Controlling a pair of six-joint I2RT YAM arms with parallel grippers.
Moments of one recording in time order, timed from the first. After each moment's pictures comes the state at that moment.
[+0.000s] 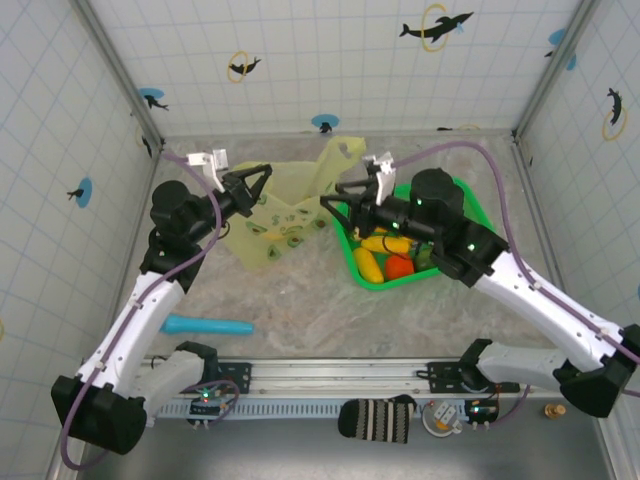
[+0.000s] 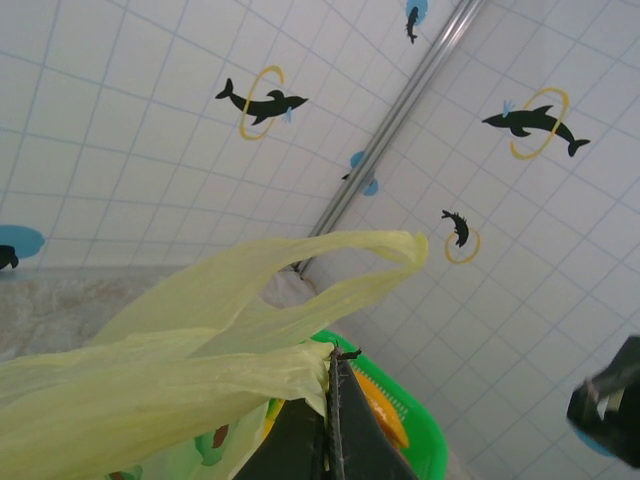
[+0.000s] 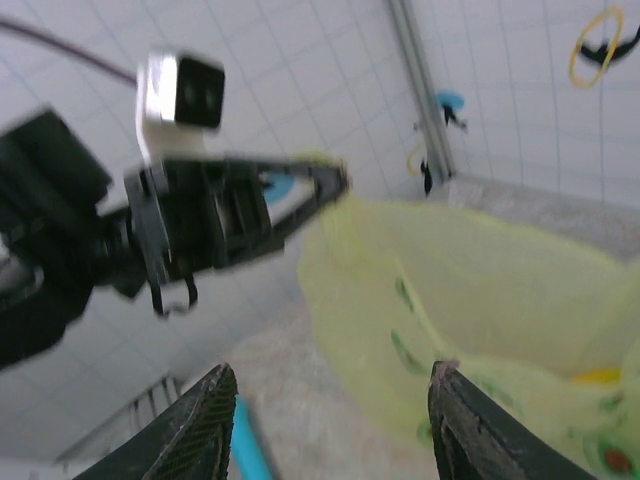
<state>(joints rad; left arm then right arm) -0.30 0.98 0.88 0.15 0.56 -0.55 0.84 1.11 1.16 -0.22 -0.25 0.35</state>
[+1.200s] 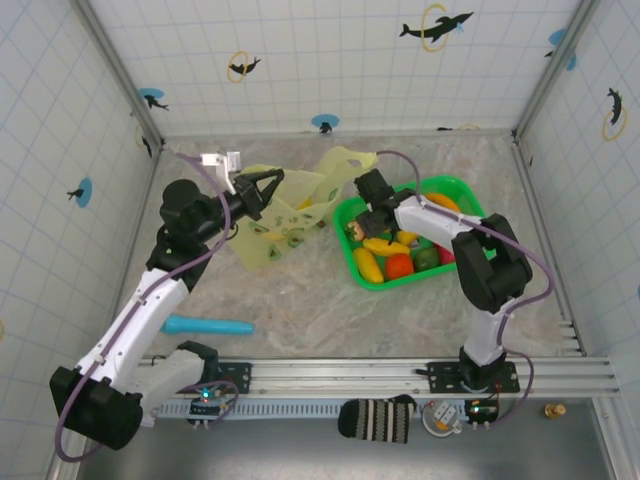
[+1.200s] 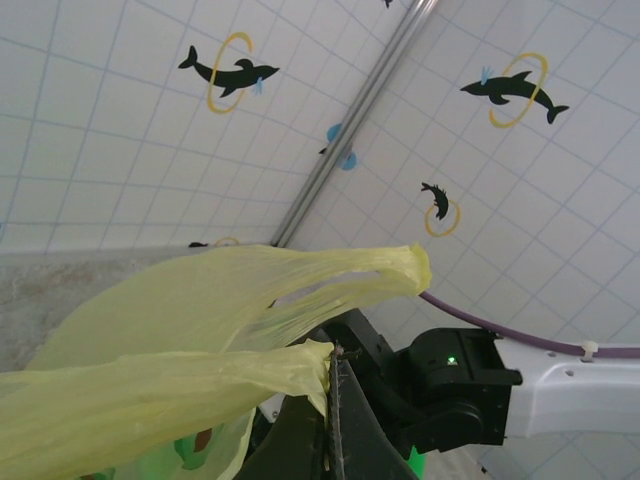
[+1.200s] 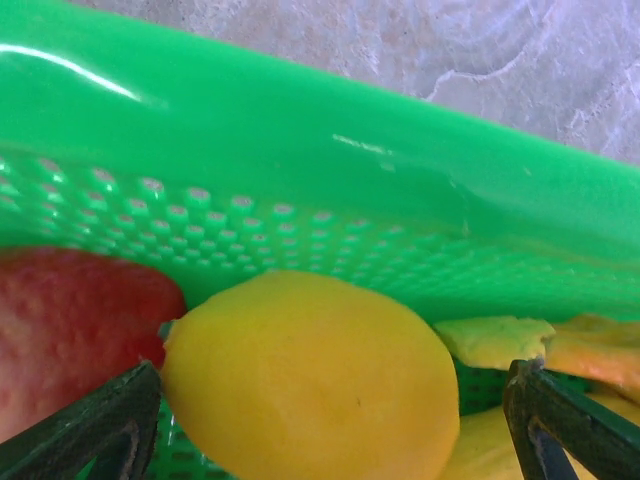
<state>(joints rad) -0.37 1.00 0.89 0.14 0.57 -0.52 0.59 1.88 1.29 -0.52 0.36 -0.05</state>
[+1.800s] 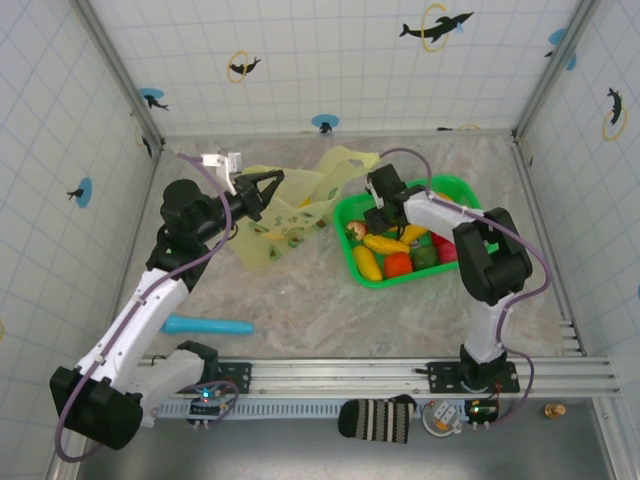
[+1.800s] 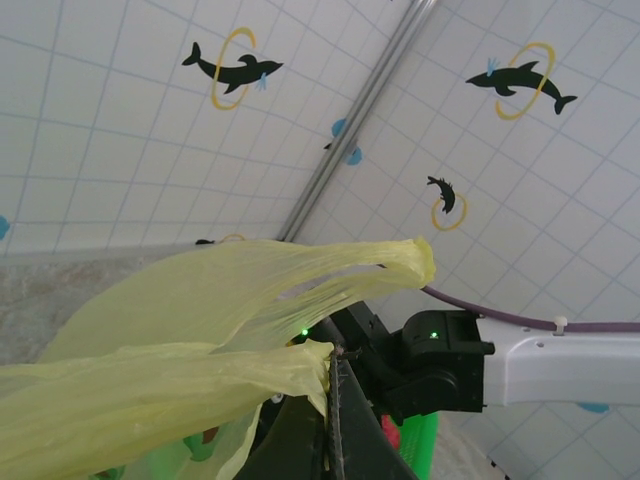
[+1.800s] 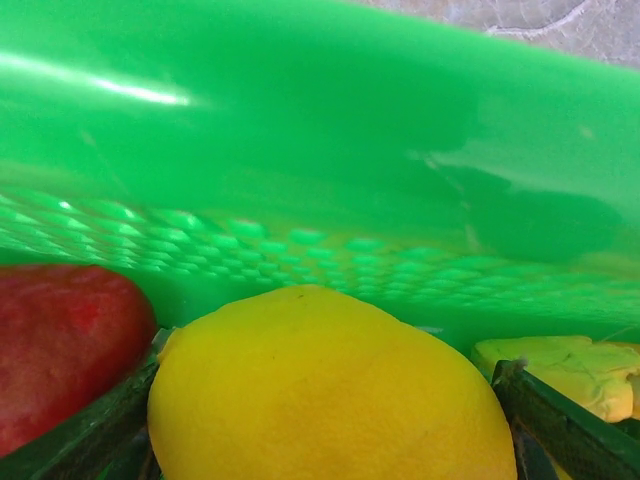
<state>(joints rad) -0.37 1.00 0.89 0.13 0.57 -0.50 0.49 1.89 1.27 -0.47 0.17 -0.02</state>
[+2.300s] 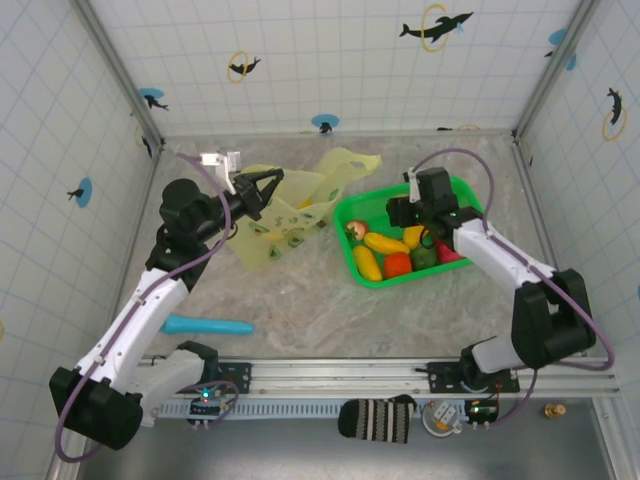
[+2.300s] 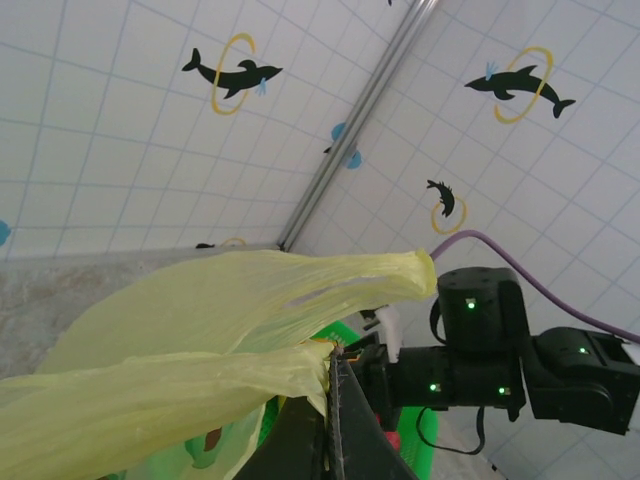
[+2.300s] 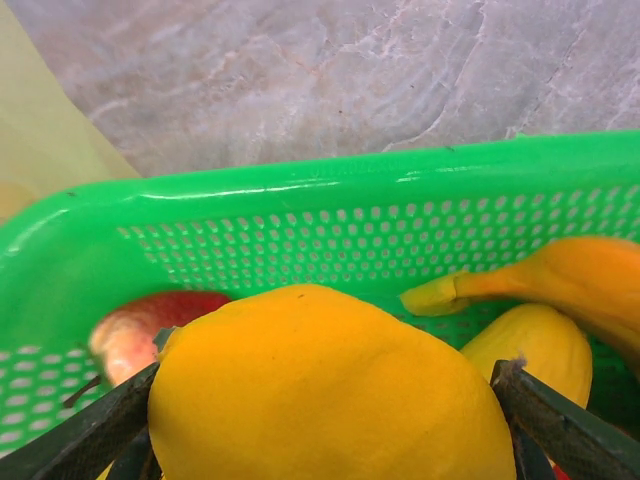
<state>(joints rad) -0.37 1.00 0.89 0.13 0.56 -0.50 0.38 1.41 0.94 -0.27 -0.03 0.18</state>
